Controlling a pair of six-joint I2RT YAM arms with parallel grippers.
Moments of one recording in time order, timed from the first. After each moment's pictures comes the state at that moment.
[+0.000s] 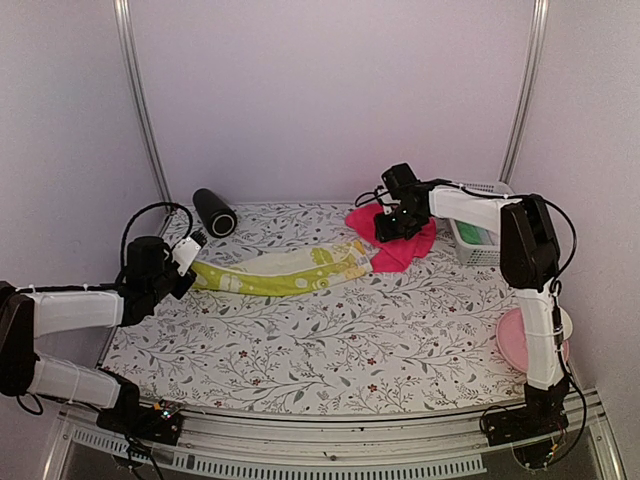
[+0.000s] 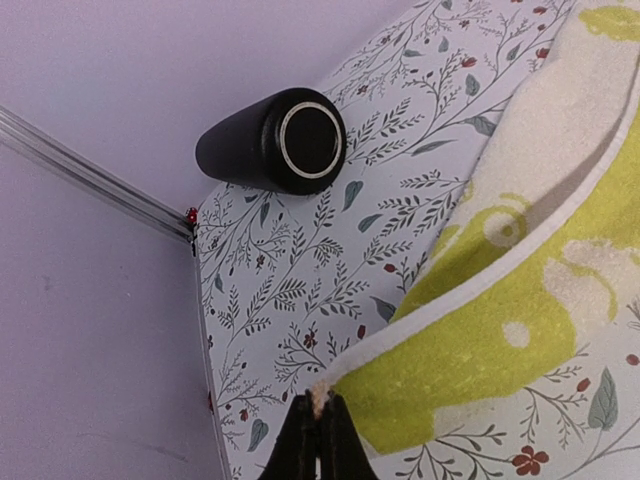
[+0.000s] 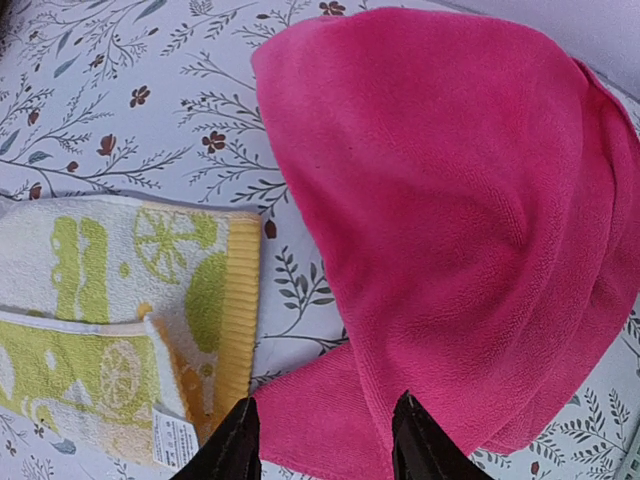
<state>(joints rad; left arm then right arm) -0.28 1.22 0.44 0.32 -0.27 0.61 0.51 2.25 1.90 -0.60 0.08 0.15</state>
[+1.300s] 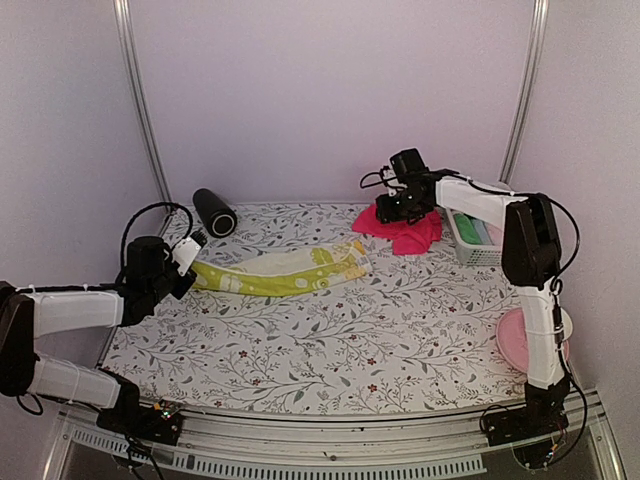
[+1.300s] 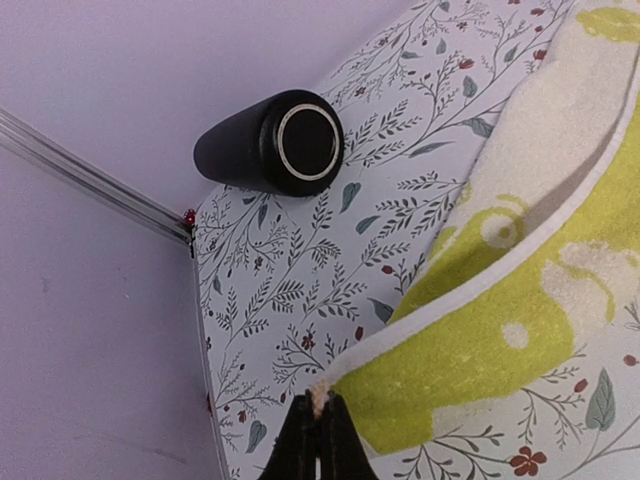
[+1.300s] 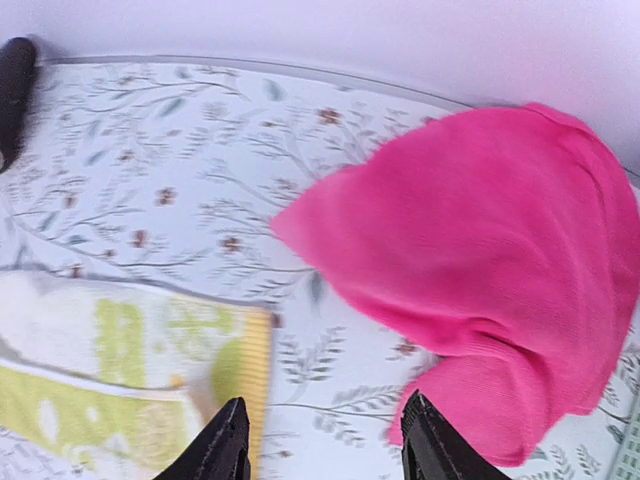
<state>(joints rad) -0.28 1.22 0.44 0.32 -0.27 0.61 0.46 2.28 1.98 -0.54 0.10 0.15</state>
